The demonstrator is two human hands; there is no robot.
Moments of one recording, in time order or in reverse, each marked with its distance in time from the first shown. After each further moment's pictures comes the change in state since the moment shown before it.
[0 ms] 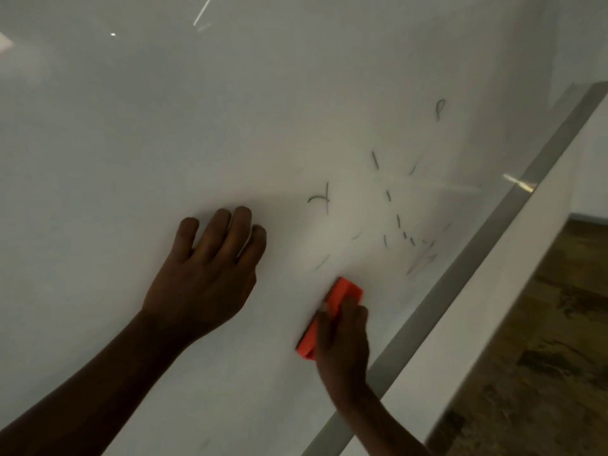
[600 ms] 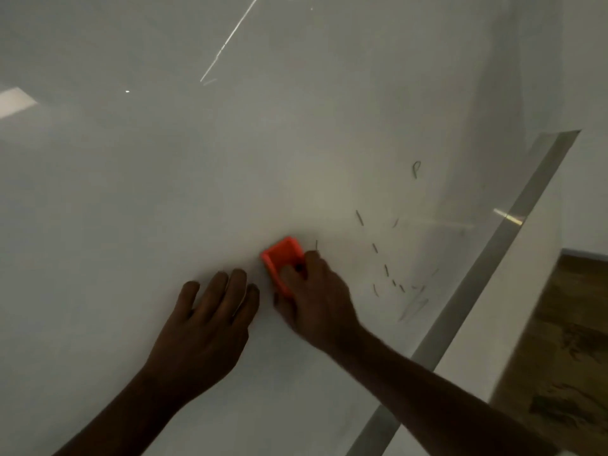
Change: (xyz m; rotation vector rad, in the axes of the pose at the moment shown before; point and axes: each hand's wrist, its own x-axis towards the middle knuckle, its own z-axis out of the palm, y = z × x) left_hand 0.002 -0.001 -0.002 -0.084 -0.016 0.000; right_hand 0.130 -0.105 -0.036 -0.270 -0.020 -0.848
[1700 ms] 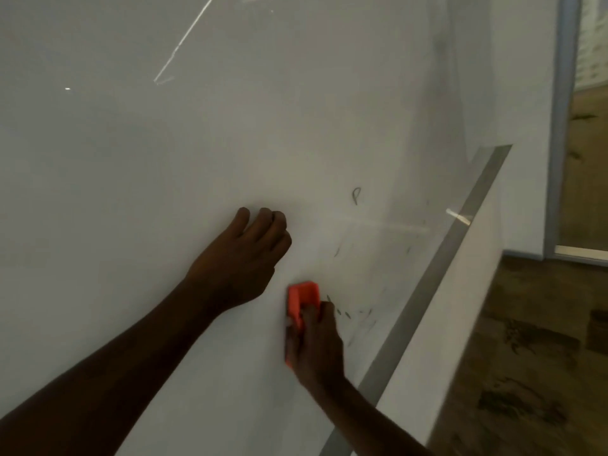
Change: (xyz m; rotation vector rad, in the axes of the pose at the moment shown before) left_hand 0.213 0.021 0.051 -0.003 0.007 0.275; right_hand -0.068 0.094 0.026 0.104 -0.026 0.505
